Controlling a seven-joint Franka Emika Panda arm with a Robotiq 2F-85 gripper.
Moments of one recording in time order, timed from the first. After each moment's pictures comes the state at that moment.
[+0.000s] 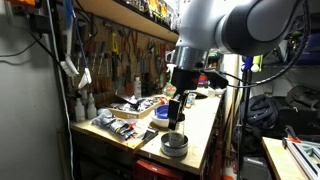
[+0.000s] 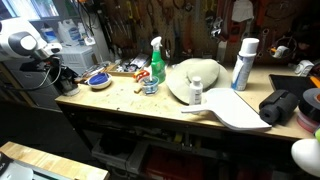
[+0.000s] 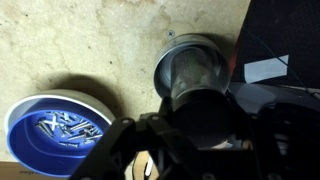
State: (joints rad) arm 0.09 -0.18 0.23 -2.64 -0.07 2.70 0.26
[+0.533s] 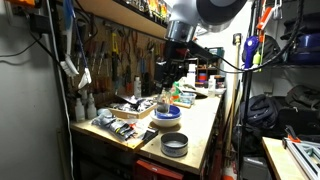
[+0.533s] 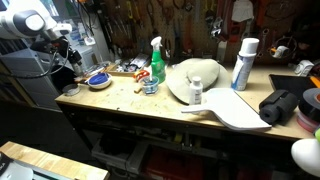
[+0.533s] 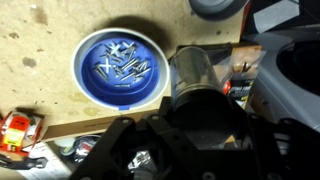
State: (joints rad) arm 0.04 -0.23 0.12 -2.48 -0.01 2.58 0.29
